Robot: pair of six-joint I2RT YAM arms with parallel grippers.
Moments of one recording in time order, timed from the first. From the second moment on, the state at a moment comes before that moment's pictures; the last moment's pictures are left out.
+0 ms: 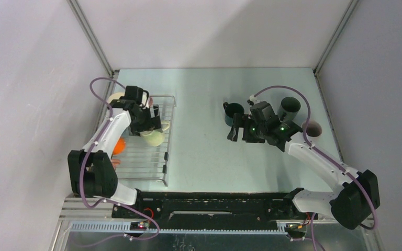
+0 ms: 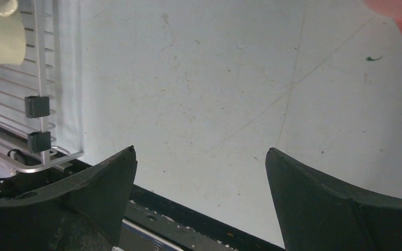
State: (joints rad) left arm -0.08 1.47 1.17 -0.89 0.06 -0.27; right arm 0.58 1.21 0.98 -0.59 -0.04 0.57
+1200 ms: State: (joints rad) left arm -0.35 1.38 1.36 -0.89 0.27 -0.59; right arm 0.64 1.32 0.91 0.11 -0.41 0.75
